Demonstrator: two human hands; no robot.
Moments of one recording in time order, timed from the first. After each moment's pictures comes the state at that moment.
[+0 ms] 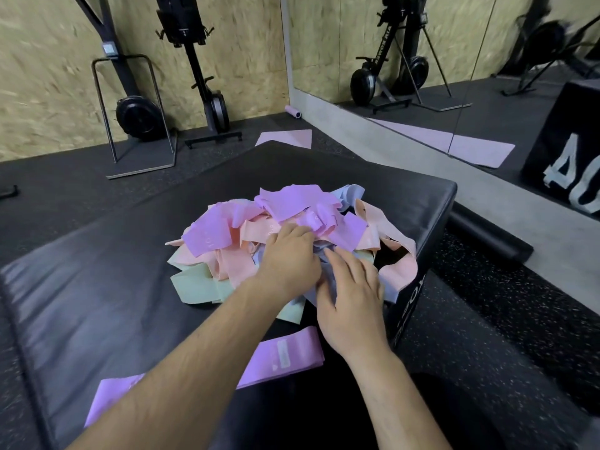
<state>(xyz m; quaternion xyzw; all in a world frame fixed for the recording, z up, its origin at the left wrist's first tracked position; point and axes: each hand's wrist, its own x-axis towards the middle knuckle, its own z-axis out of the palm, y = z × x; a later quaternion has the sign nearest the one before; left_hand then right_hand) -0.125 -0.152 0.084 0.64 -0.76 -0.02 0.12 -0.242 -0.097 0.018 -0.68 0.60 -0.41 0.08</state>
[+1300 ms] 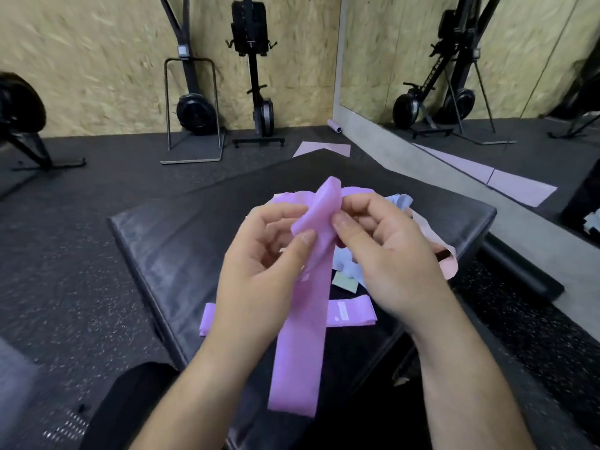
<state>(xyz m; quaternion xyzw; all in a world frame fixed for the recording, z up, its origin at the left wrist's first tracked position) -0.047 0.089 0.178 0.43 -0.51 -0.29 0.68 -0.189 0.032 0.193 -0.68 0.34 -0.49 0.42</state>
